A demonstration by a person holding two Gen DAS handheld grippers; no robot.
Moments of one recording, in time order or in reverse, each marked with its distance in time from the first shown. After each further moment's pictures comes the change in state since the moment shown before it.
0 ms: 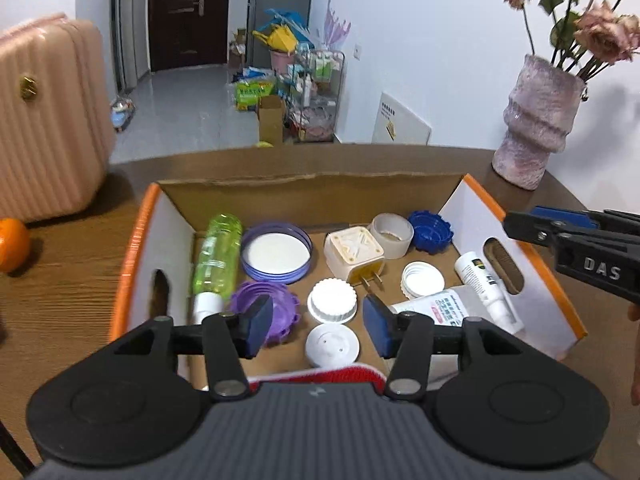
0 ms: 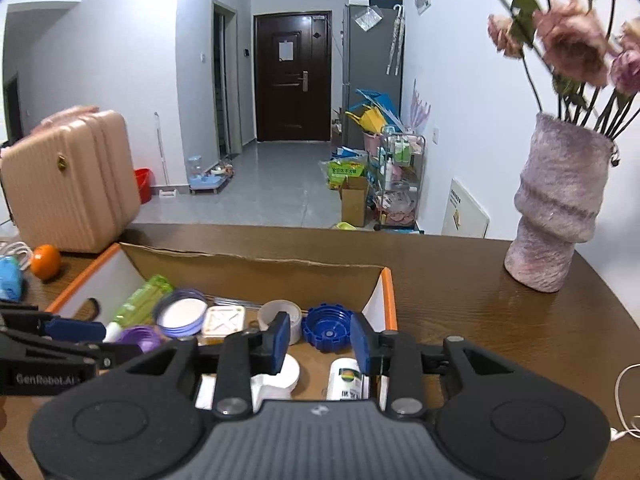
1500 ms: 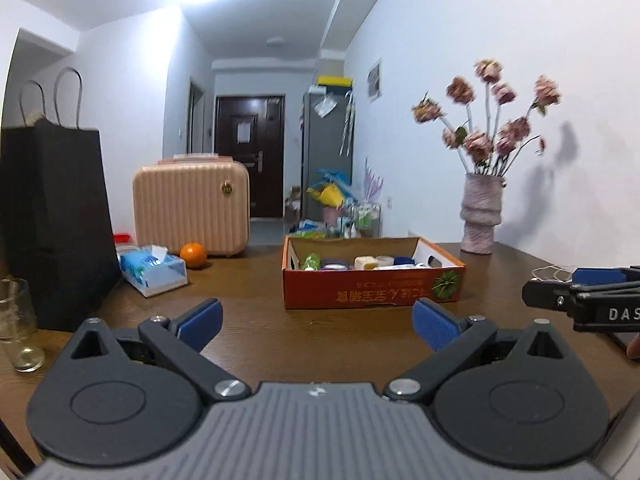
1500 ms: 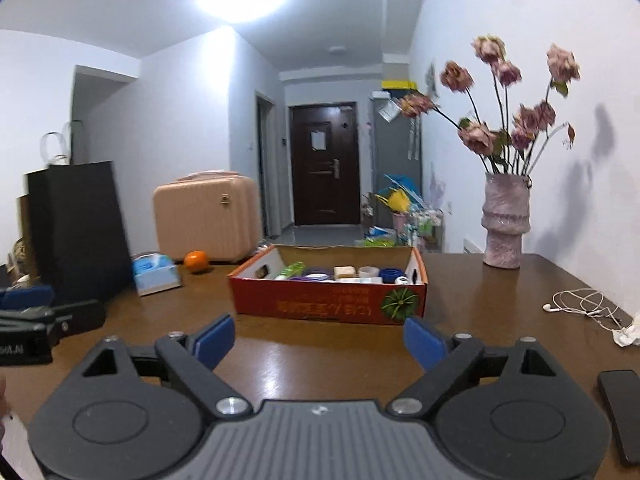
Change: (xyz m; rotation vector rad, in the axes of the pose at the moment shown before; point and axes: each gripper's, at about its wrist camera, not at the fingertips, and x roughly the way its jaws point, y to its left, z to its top) left arm -0.342 -0.034 -0.298 0.005 -0.535 0.169; right arm -0.339 0.082 -0.211 0.015 -0.296 0.095
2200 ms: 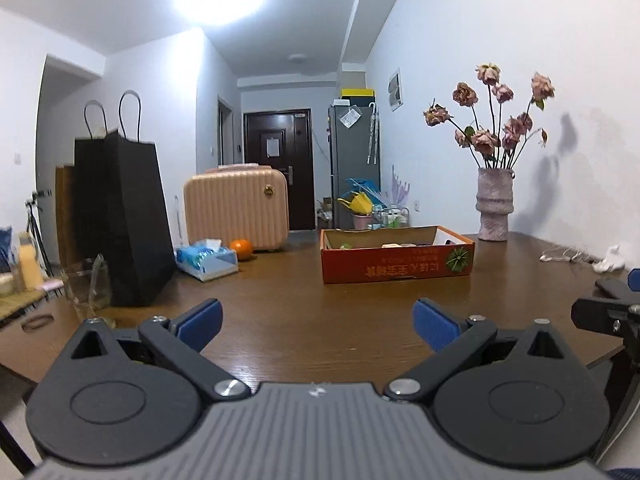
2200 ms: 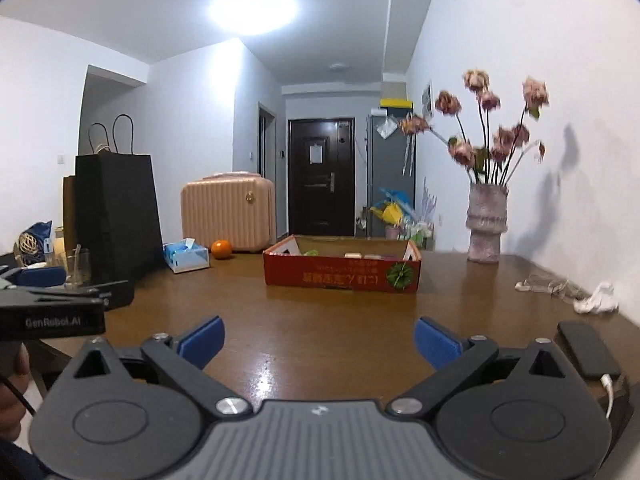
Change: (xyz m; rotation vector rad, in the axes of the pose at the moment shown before) left arm -0.101 -0.007 -0.049 0.042 -0.038 0.105; right arm -0.148 0.063 -0.071 -0.053 -0.060 -0.028
